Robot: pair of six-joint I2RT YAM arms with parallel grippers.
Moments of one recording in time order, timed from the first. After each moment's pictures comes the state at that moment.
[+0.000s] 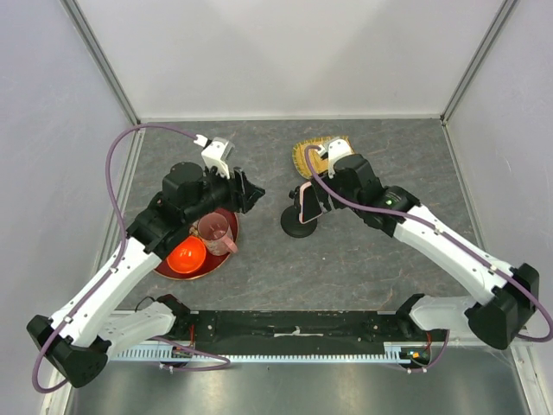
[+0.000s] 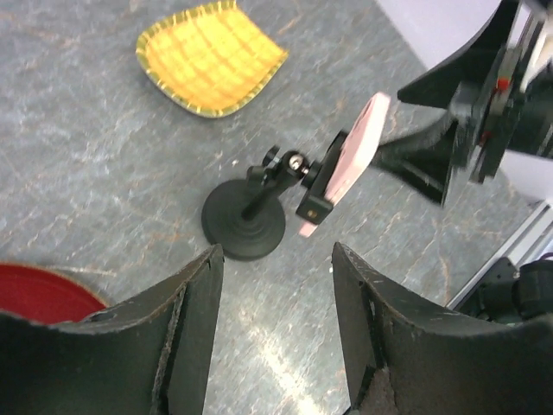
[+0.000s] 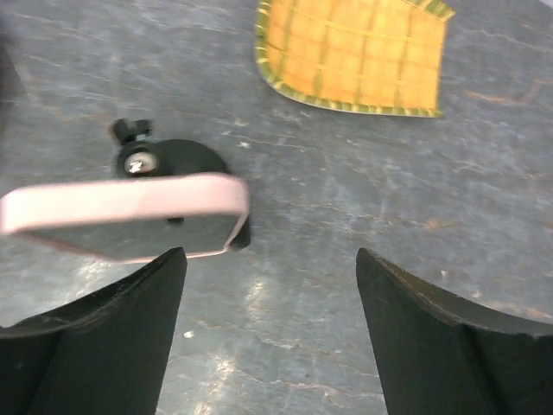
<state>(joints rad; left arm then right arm) -0.61 0.97 1.04 -0.38 0.11 -0.31 0.70 1.29 1.18 -0.55 0.36 0.06</state>
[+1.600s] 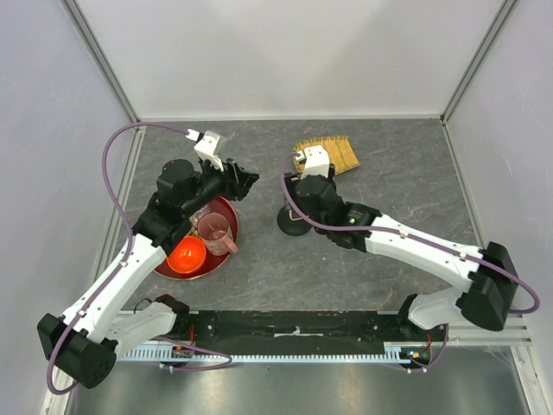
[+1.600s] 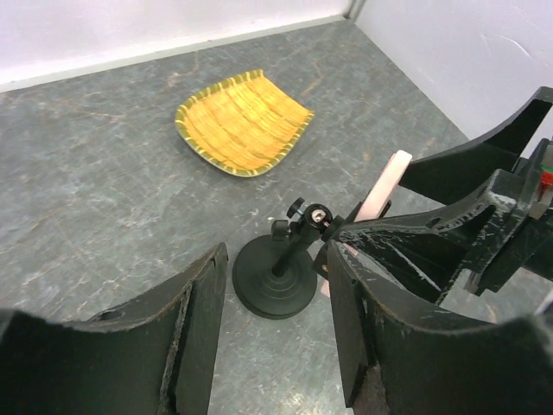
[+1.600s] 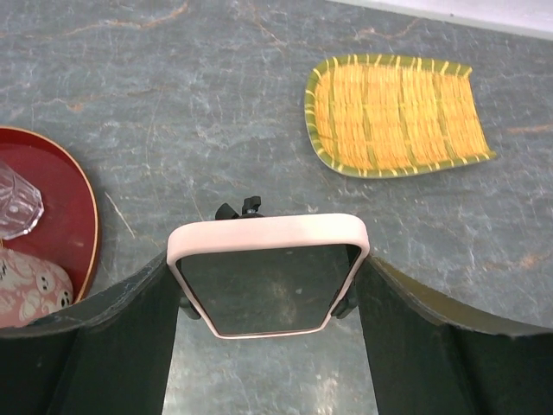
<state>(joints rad) -0.48 1.00 0.95 -0.10 0.23 -0.22 0.96 1.35 1.09 -0.19 0.69 0.33</state>
